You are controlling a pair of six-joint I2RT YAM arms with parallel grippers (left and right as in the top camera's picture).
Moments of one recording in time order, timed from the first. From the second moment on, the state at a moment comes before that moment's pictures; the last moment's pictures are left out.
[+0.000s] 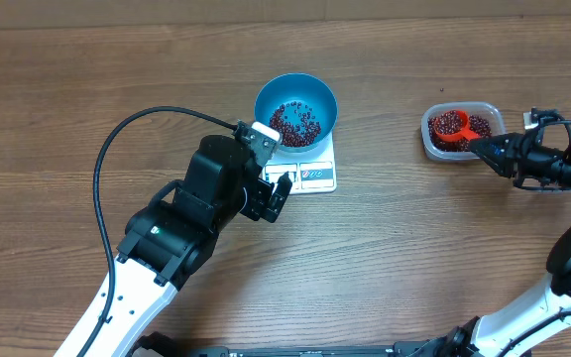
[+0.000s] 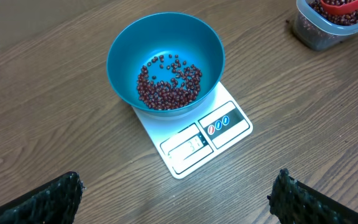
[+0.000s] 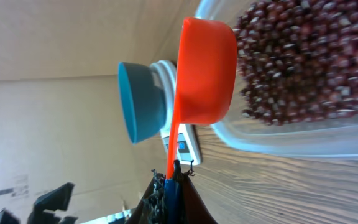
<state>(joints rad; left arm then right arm) -0.54 1.14 1.06 -0.63 -0.06 0.01 -0.58 1.97 1.35 -1.08 -1.17 -0.19</state>
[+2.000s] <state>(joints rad) -0.54 1.14 1.06 -0.63 -0.06 0.01 0.19 1.93 1.52 -0.67 -0.81 -0.13</state>
